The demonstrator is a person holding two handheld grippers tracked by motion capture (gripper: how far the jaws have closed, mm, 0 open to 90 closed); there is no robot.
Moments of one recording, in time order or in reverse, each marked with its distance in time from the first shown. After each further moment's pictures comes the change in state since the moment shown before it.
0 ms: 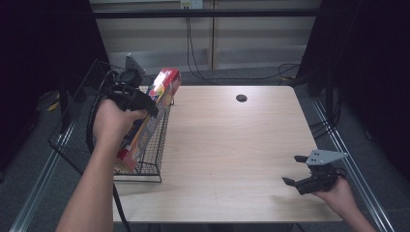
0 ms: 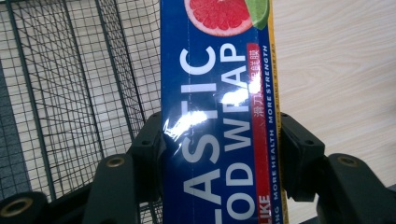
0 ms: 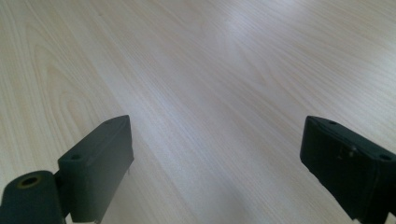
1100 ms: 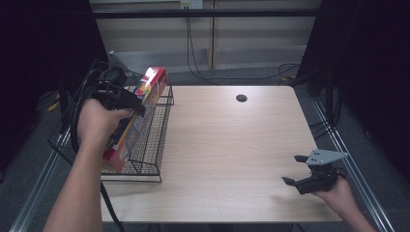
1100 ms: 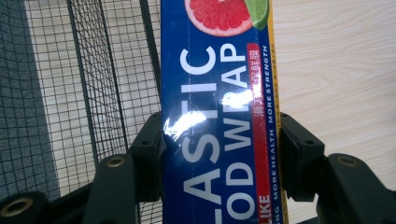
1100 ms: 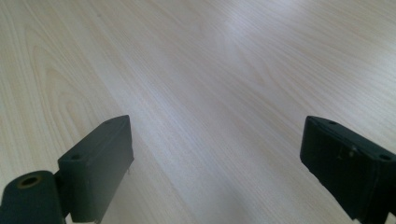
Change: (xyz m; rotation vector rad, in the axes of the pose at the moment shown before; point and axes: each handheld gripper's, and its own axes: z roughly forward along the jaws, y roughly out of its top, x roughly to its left) left arm 0.024 -0.008 -0.017 -0.008 0.023 -0.053; right arm 0.000 0.000 0.000 -0.001 -0.002 0.006
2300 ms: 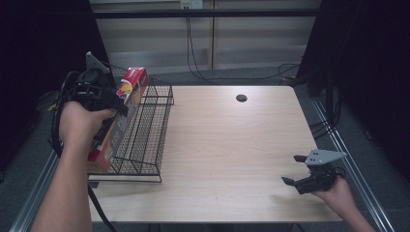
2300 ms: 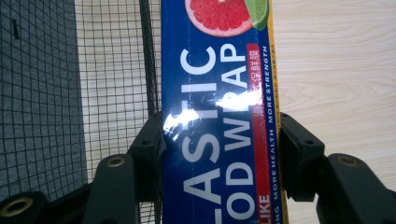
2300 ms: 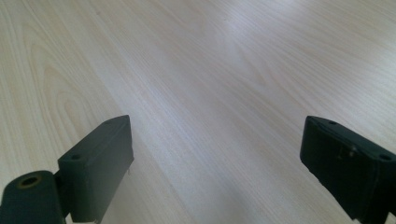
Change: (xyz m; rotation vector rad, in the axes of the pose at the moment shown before) left arm 0.037 -0.011 -0.012 -0.017 0.046 -0.094; right arm 0.000 0.000 0.002 0.005 -0.001 -0.008
